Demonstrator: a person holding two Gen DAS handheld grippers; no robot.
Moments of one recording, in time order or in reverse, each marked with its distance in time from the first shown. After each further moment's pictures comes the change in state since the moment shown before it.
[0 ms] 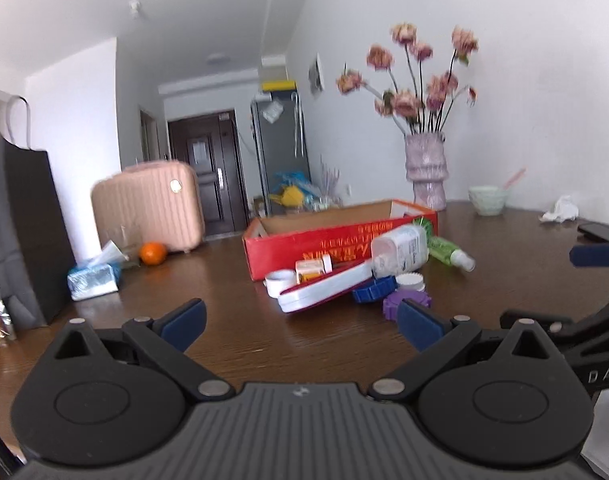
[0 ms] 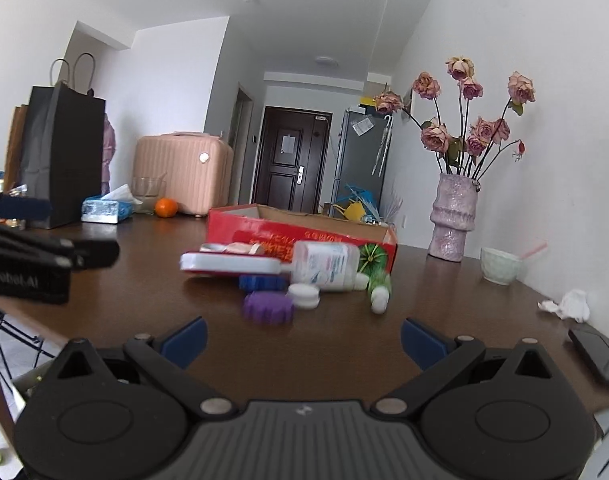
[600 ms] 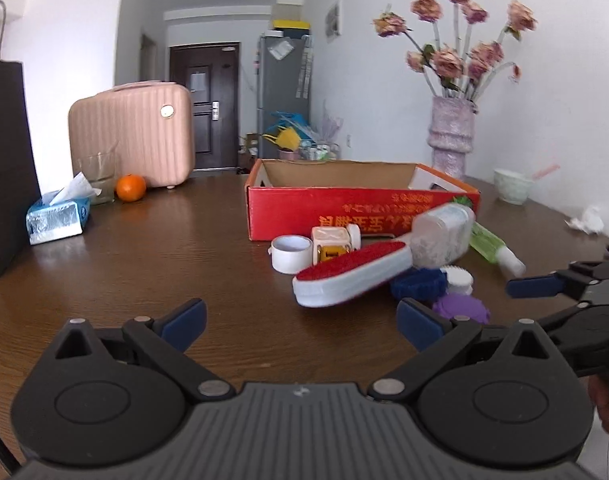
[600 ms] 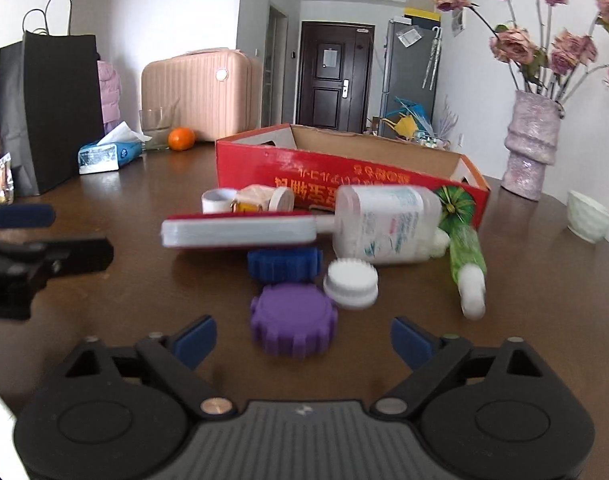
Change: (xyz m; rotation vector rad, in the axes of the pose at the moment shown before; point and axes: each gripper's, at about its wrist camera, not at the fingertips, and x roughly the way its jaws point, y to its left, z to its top) left arm 0.101 0.045 0.010 -0.151 0.168 -0.048; right arm 0.153 0.005 0.030 0.014 0.294 0.159
